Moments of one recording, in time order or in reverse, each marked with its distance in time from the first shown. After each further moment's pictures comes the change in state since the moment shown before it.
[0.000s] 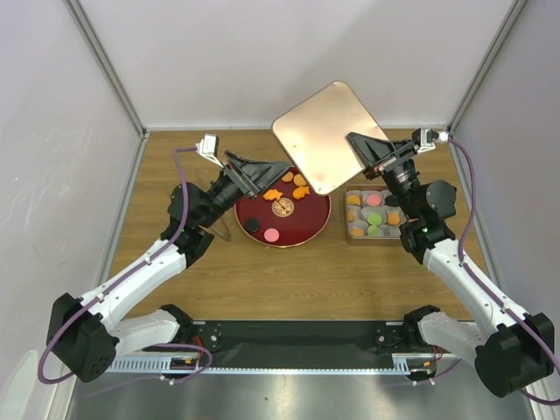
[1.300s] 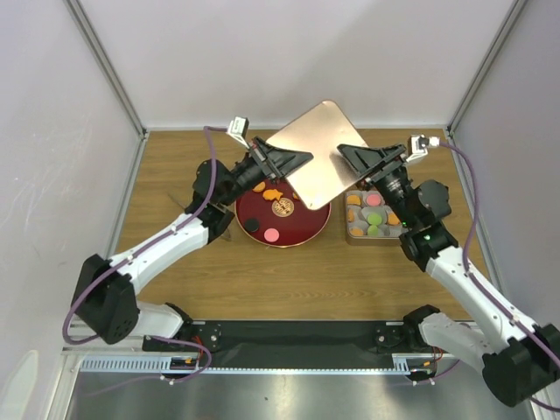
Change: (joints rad) left arm -0.015 0.231 0.167 0.061 0.083 -0.080; right arm 0.075 -0.035 0.000 -0.203 0.051 -0.212
